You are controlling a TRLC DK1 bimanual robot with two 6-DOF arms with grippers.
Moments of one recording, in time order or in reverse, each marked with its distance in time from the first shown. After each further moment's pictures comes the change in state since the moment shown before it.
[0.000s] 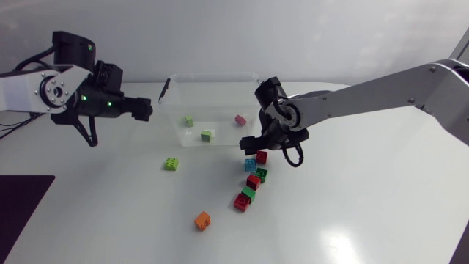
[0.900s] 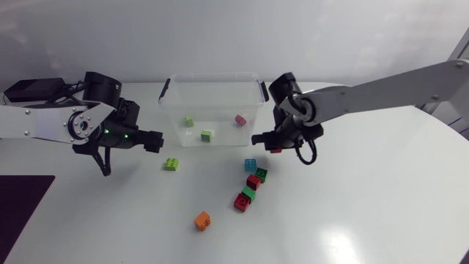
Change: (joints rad) left arm -0.070 0.065 -0.152 0.047 -0.072 -0.045; right arm -0.061 -0.083 -0.035 -0.051 0.011 0.037
